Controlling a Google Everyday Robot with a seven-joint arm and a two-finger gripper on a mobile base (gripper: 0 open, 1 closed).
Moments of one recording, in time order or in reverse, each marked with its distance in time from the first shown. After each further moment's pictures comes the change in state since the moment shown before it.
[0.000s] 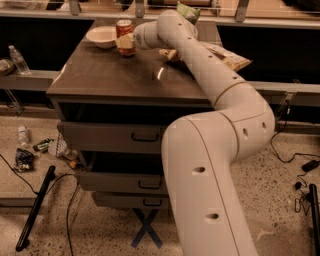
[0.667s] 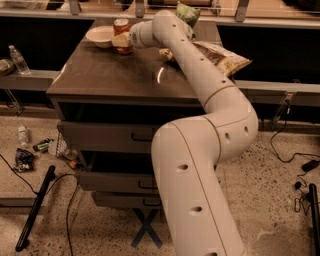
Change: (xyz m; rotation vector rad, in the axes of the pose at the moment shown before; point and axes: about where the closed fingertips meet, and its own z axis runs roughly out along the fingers) arm -0.005 0.005 0.024 -0.015 -0.011 0.013
